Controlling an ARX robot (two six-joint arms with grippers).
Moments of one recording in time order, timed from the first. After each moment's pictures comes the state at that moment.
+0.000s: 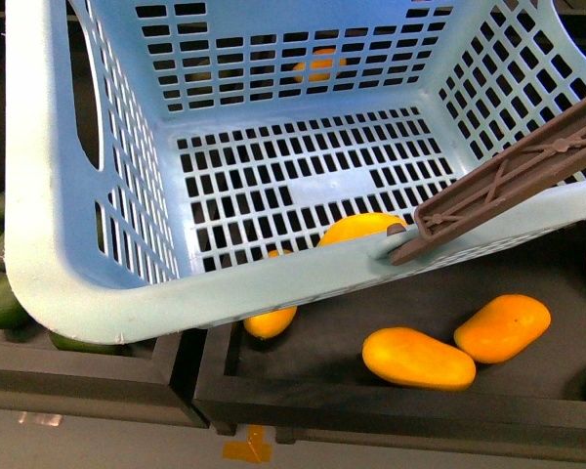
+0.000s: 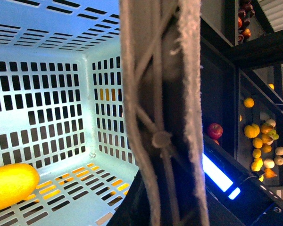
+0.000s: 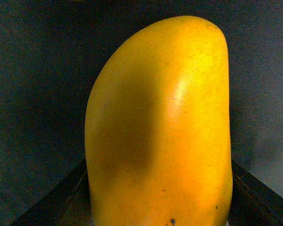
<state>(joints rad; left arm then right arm) -0.74 1.76 1.48 -0.27 -0.02 -1.01 -0.06 2.82 2.03 -0.23 0.09 1.12</state>
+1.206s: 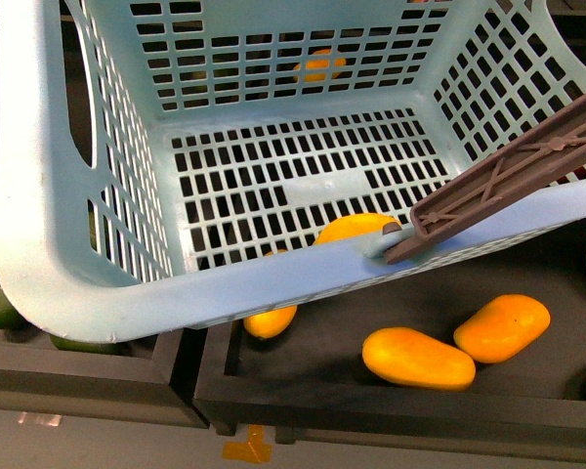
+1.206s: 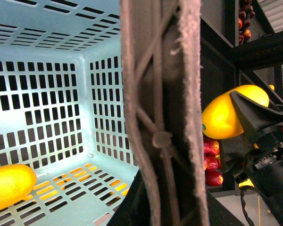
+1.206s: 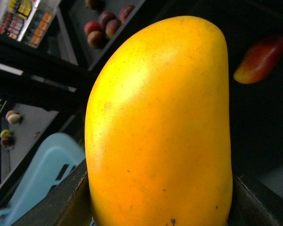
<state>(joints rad) -0.74 1.76 1.48 -0.27 -0.03 -1.01 -0.04 1.53 1.01 0.09 -0.03 0.81</state>
